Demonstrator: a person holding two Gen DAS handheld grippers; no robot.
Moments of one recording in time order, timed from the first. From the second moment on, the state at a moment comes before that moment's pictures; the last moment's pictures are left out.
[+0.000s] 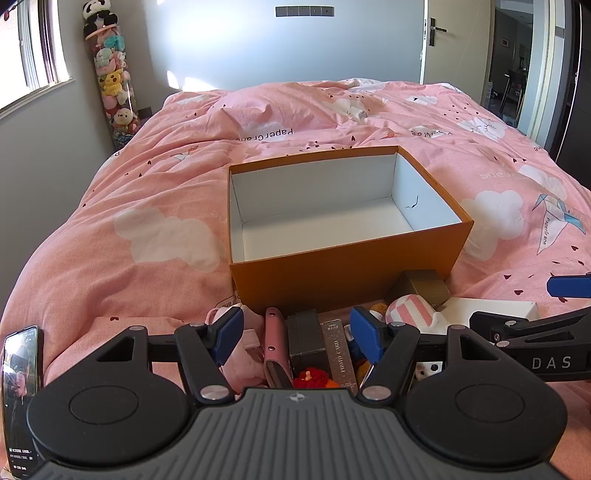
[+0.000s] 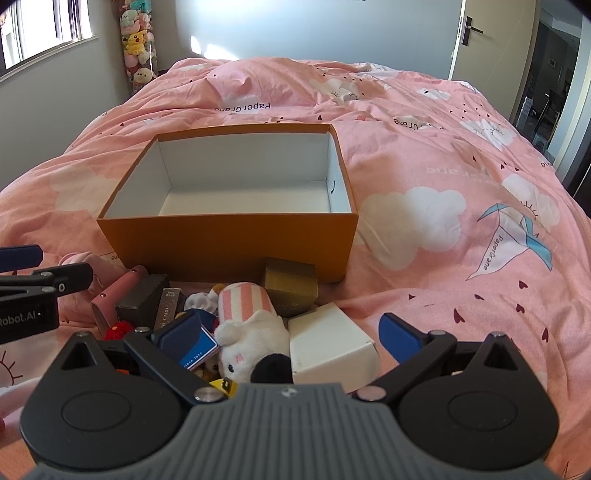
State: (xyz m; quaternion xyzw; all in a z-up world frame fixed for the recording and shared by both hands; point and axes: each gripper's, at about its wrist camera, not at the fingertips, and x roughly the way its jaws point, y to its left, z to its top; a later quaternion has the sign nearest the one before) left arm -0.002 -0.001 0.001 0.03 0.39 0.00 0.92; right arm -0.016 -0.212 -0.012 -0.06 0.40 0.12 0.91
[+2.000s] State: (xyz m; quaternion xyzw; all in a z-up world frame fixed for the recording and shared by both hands) left arm 0.120 0.109 -0.072 -0.12 0.59 -0.03 0.80; right arm 0.107 -0.044 -0.072 -0.10 0.57 0.38 0.72
